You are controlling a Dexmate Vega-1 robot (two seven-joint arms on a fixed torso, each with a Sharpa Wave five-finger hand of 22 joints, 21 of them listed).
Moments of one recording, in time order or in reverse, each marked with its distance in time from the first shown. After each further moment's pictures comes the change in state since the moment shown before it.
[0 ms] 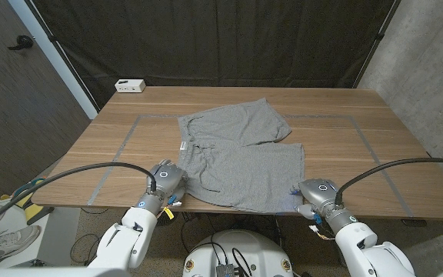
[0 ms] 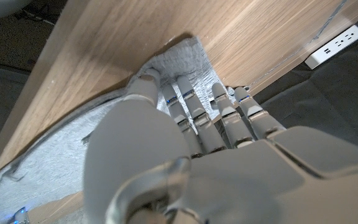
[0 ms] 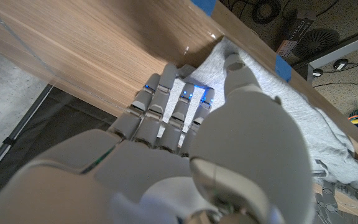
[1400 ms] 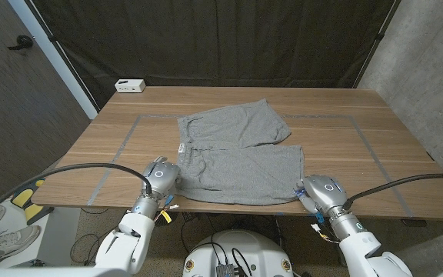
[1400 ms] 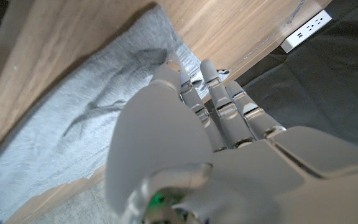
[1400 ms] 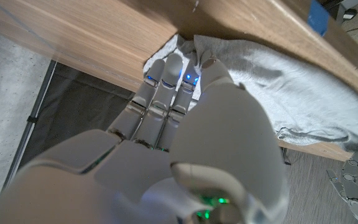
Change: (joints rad) left arm 0.020 0.023 0.022 -0.028 0.001 0.120 0.153; left_hand 0.272 0.142 -0.040 -0.003 -0.073 0.174 0.129 0.119 0.111 0.182 0.019 0.124 0.039 0.256 -0.039 0.153 0.159 0.061 -0.025 0.063 0.023; right arm -0.140 0.057 0.168 0.090 0.189 0.163 -0.426; right_hand 0.218 0.113 -0.028 0.011 -0.048 0.343 0.096 0.014 0.047 0.277 0.052 0.292 0.122 0.192 -0.047 0.179 0.399 0.113 -0.008 0.186 0.058
